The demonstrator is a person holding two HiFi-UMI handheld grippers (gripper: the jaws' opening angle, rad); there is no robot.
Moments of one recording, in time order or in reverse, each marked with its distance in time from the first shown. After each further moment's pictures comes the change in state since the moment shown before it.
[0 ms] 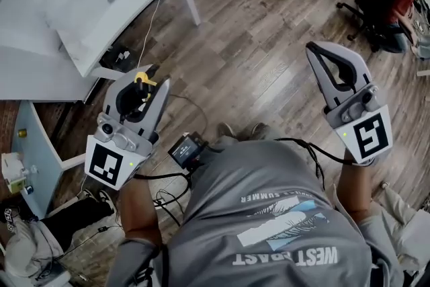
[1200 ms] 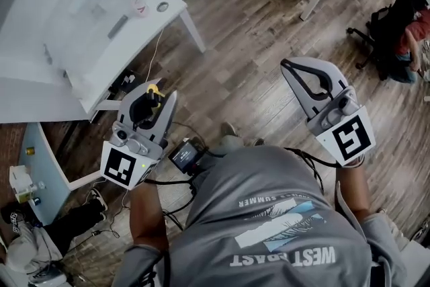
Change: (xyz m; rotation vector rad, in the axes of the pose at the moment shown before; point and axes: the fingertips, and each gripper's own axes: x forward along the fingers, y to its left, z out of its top) left arm 0.155 0.091 -0.053 0.009 0.054 0.071; right arm 0.114 -0.125 -0.074 0.073 -0.033 0.133
